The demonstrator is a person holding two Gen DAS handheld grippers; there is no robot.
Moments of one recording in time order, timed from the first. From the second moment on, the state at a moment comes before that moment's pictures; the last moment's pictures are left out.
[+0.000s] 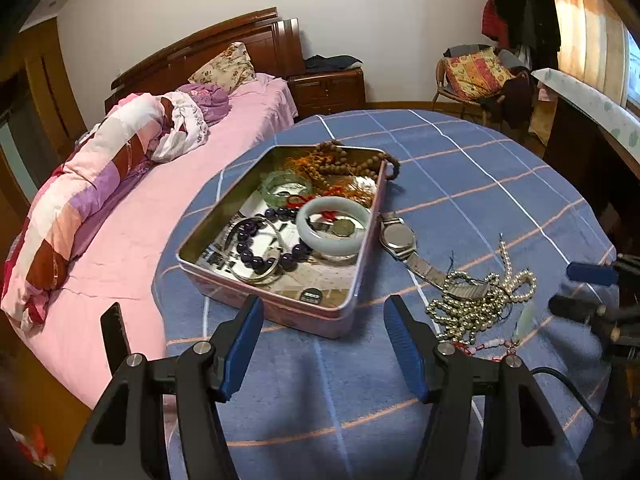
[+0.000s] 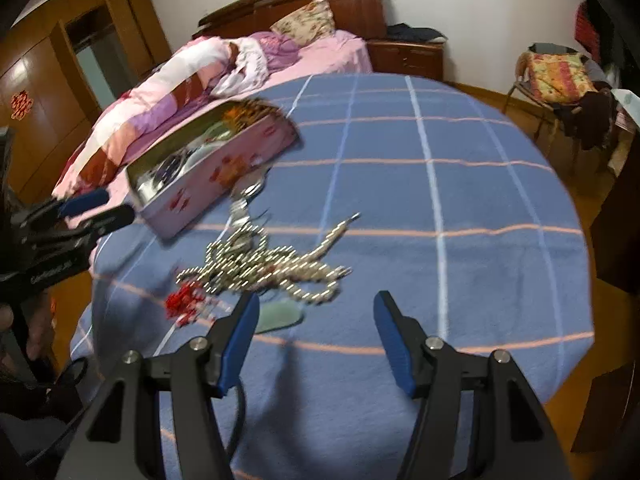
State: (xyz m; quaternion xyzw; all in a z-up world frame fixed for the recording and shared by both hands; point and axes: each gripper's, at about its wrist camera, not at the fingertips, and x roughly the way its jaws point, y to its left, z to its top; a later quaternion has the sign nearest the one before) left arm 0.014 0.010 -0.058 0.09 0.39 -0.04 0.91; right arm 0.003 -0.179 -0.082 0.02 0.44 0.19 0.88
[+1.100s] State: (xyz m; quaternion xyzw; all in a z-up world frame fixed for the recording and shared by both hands) left arm 0.015 -0.027 -0.070 0.08 0.39 -0.07 0.91; right arm 0.001 -0.186 -0.084 -0.03 0.41 0.13 0.90
